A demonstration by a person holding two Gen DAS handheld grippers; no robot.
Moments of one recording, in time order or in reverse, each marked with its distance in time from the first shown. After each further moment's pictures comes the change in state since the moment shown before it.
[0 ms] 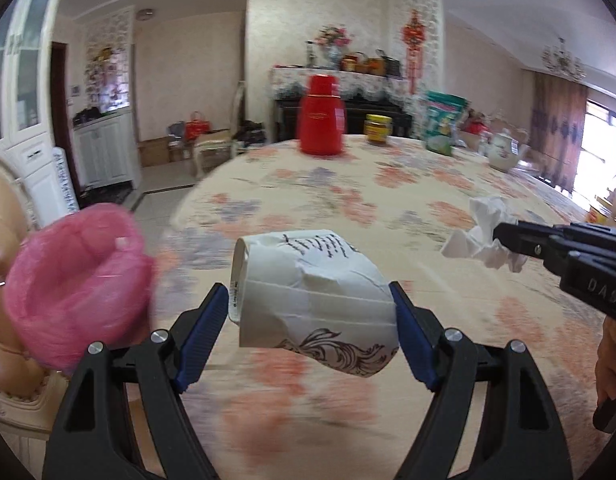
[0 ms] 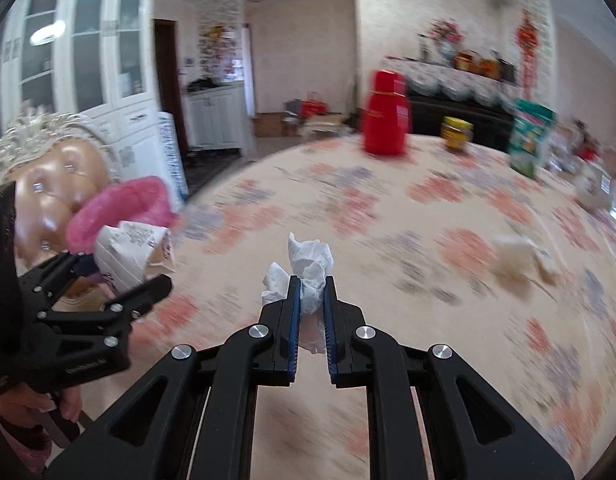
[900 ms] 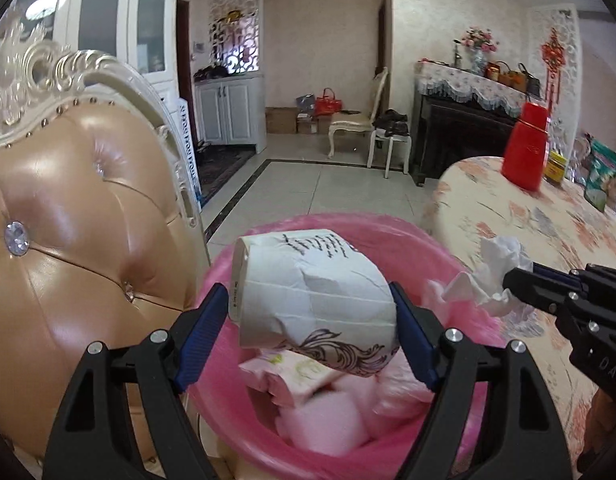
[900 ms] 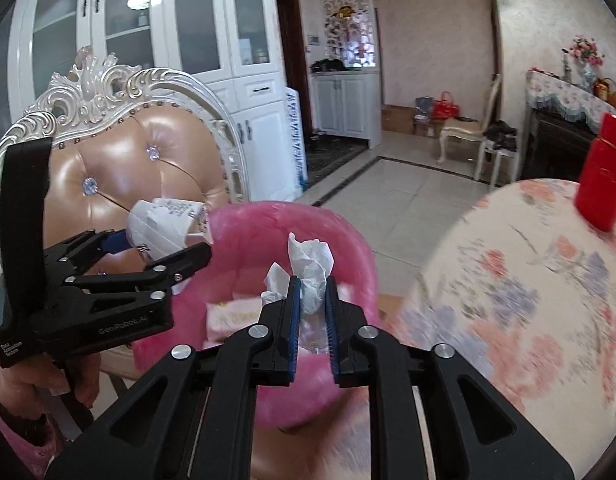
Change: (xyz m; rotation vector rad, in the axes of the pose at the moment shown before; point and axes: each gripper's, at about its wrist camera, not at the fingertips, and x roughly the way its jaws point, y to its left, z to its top) left arm 0.036 0.295 0.035 -0.225 0.076 0.380; right arm 0.200 0.235 0.109 -0.186 0.053 0.397
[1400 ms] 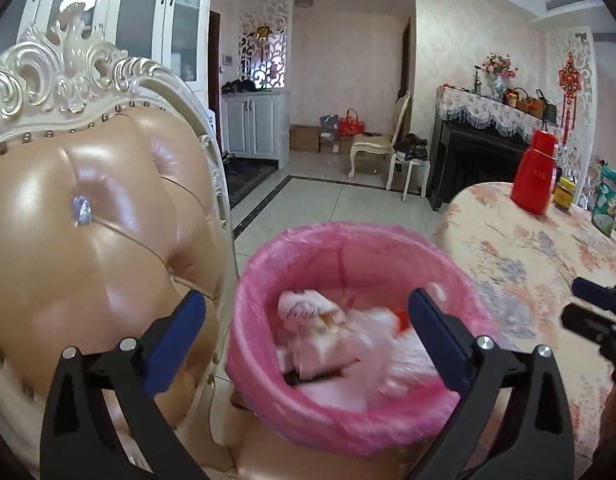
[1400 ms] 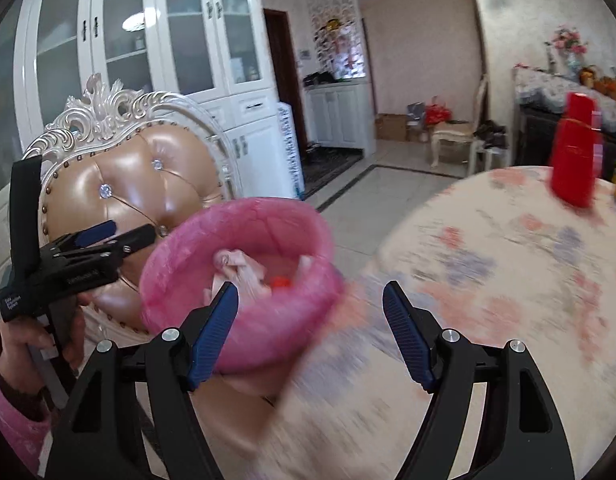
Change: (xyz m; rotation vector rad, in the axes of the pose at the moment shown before) left arm -0.061 -0.006 -0.024 -0.057 -0.083 0.052; right arm -0.085 -0.046 -0.049 0.059 -0.060 -0.029
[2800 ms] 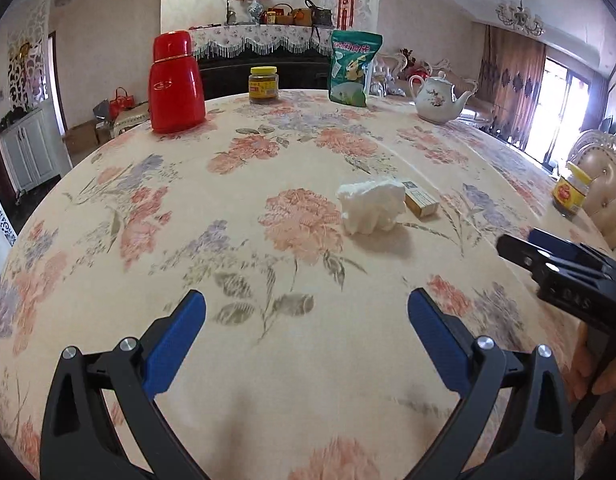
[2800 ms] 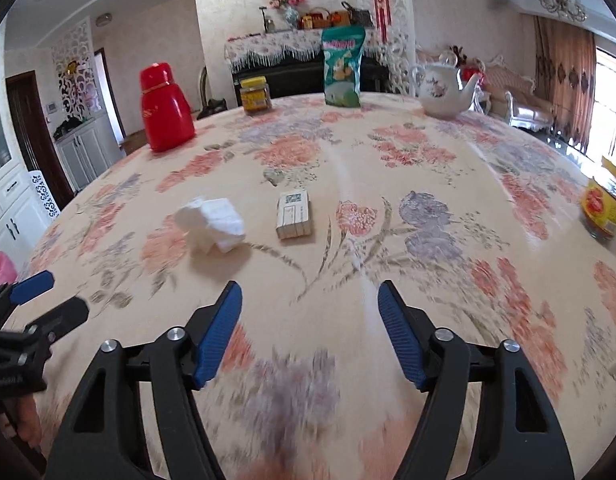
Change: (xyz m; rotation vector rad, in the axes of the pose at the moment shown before) left arm -0.067 -0.514 -0.104 0.425 0.199 -0.647; right arm -0.293 -0.353 -0.179 0.489 0.034 -0.742
